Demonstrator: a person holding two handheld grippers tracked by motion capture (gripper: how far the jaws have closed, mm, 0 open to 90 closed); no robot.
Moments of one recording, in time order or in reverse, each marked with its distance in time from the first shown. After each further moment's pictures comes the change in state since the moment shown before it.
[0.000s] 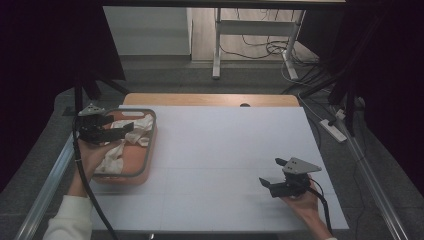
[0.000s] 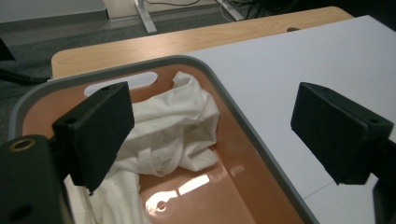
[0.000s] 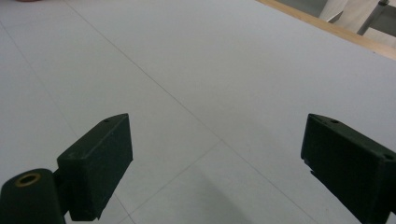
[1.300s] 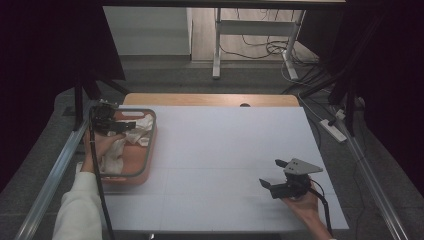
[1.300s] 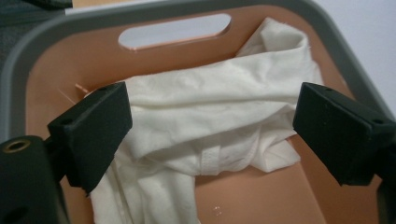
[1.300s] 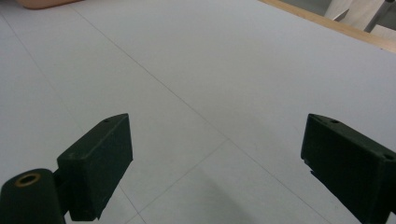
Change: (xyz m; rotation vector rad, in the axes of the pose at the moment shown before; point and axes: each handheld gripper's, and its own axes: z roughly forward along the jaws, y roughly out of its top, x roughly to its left) left arm 0.045 0.004 0.074 0.273 0.116 -0.100; right arm 0.001 -0.003 -0.002 -0.013 0.027 0.029
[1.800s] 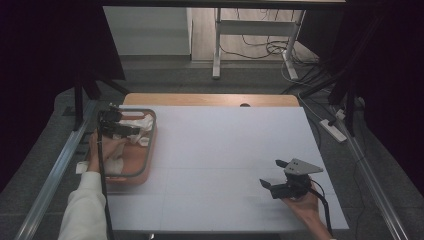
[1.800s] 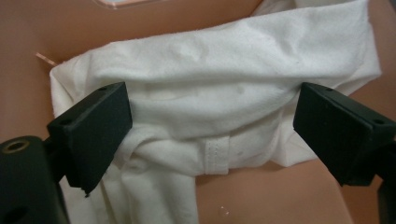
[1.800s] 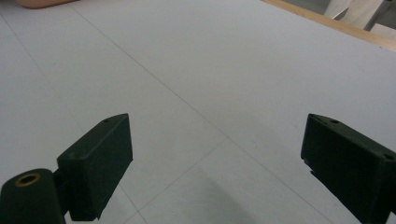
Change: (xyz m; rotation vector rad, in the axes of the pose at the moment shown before) left arm -0.004 -0.004 0.030 0.106 0.018 0.000; right arm 0.000 -0.001 -0.001 0.008 -0.009 -0.003
